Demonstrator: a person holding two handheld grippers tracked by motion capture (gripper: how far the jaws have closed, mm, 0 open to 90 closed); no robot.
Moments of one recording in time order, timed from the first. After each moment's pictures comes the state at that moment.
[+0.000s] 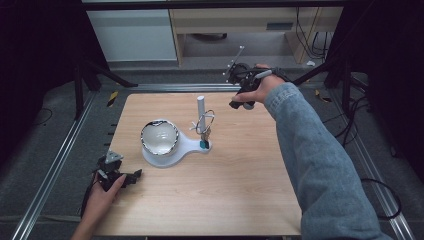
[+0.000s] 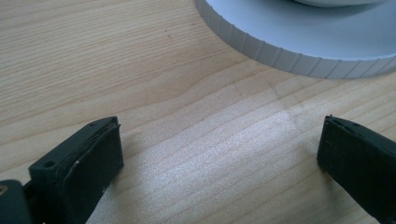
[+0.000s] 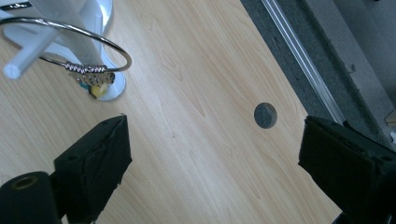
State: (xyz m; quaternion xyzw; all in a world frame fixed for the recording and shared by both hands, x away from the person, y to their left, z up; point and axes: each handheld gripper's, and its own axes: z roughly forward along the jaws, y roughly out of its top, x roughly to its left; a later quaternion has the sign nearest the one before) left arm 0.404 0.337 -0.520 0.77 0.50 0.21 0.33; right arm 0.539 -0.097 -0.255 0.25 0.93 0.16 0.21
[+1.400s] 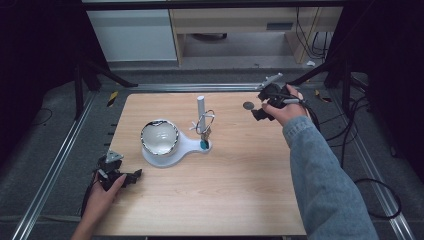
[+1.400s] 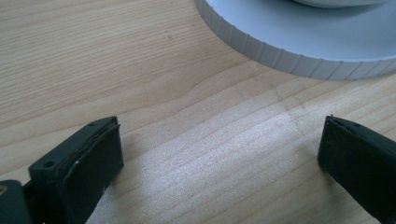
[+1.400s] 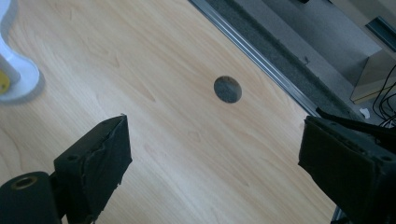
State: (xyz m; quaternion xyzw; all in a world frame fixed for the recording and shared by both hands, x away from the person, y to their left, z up) left arm 0.405 0.336 -0.520 0.77 0.50 0.21 0.33; right arm 0.532 -0.182 -0.331 0.34 0.86 0.24 0.29
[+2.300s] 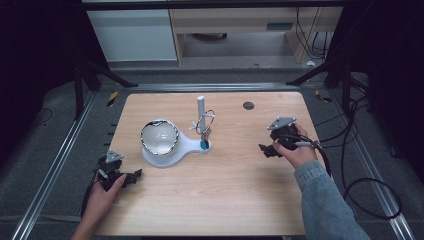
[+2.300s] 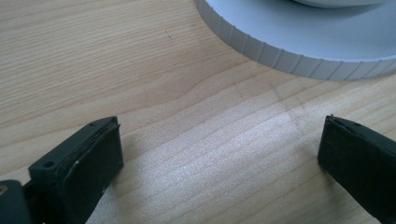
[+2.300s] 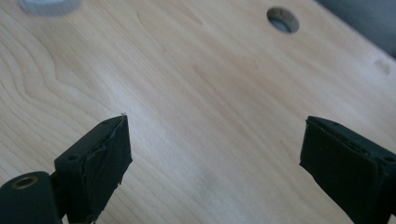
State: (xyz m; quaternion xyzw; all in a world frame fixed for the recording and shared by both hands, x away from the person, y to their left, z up) left arm 0.405 0.336 -0.520 0.77 0.50 0.21 0.33; right arm 0.465 -0.222 -0.423 0.34 0.86 0.28 0.25
